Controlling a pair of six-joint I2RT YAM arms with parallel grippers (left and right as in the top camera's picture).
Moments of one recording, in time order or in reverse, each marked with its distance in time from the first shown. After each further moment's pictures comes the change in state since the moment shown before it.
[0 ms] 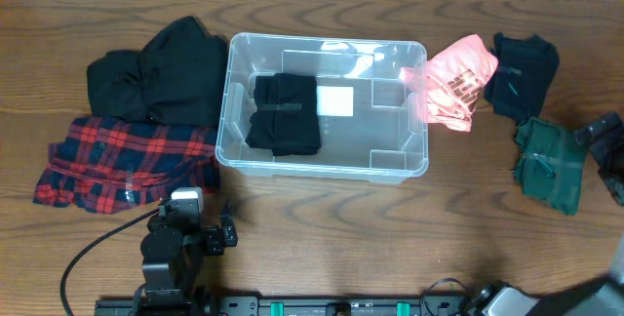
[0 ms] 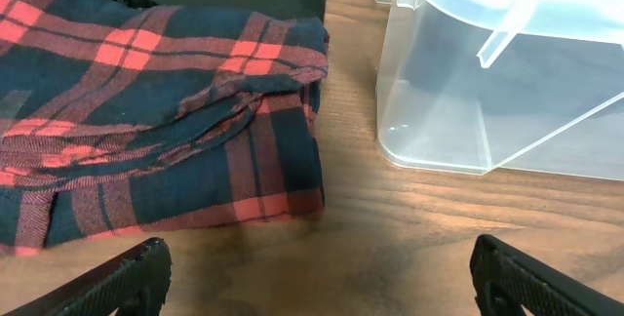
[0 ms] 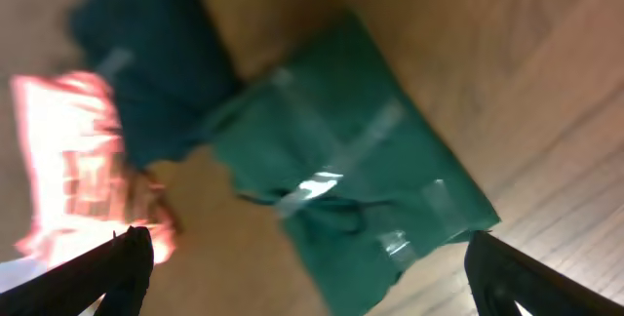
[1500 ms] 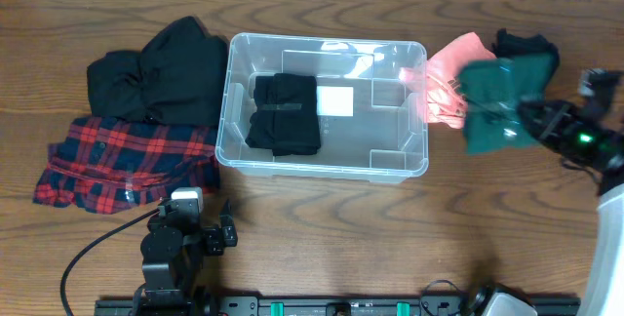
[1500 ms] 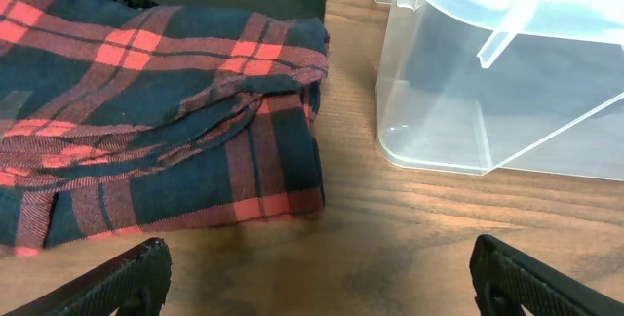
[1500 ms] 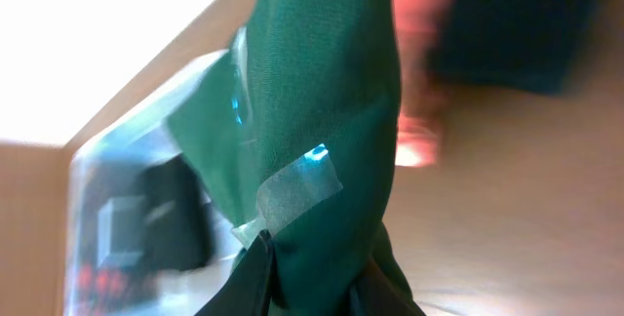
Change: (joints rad) left arm 0.000 0.000 0.000 0.000 0.000 0.000; right arm 0.291 -0.209 0.004 -0.003 -0.502 -0.136
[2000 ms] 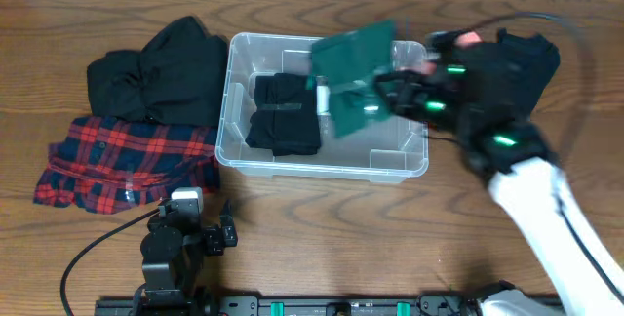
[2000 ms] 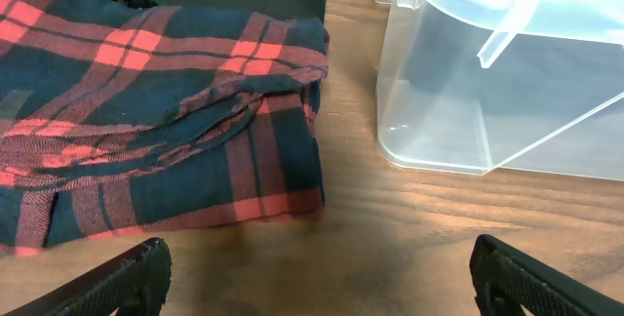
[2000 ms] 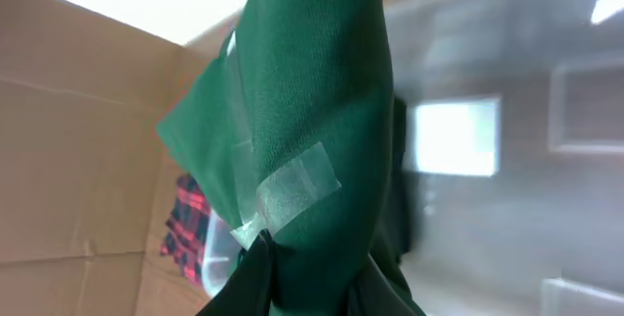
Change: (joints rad) left arm 0.000 0.000 0.000 0.000 0.000 0.000; right arm 0.811 0.137 0.001 0.433 0.330 0.582
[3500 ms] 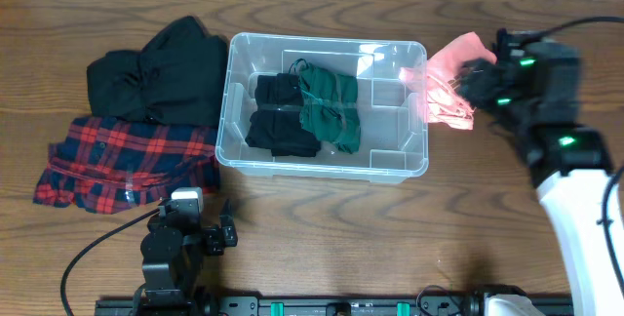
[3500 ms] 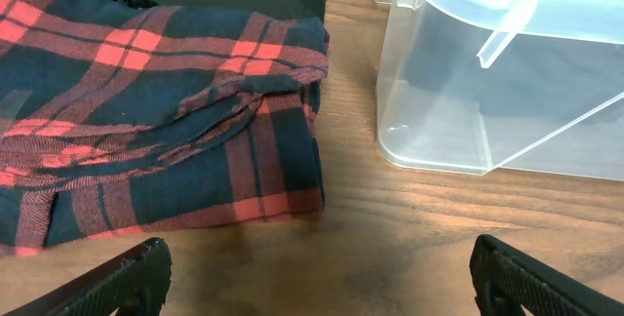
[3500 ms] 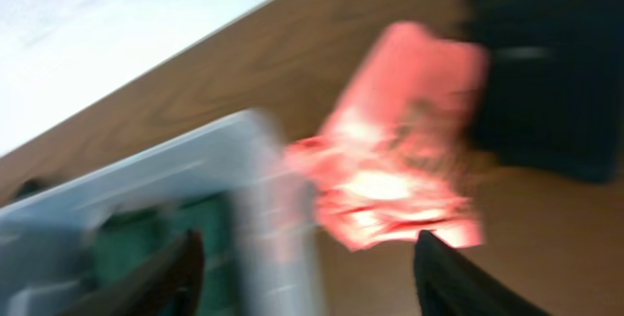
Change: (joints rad) left arm 0.000 0.000 0.000 0.000 0.000 0.000; right arm -0.402 -0.080 0.006 -0.182 0.270 -0.279
